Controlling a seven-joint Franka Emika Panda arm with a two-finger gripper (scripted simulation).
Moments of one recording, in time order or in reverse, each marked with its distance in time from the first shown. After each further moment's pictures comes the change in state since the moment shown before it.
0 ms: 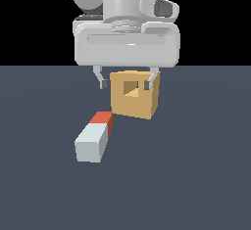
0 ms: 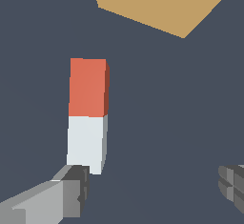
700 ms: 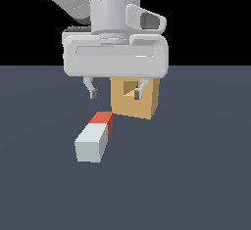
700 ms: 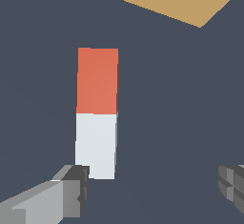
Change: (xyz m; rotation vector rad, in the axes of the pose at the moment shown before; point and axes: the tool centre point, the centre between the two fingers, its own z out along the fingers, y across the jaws) arm -0.007 -0.020 0.021 -0.005 0.004 0.012
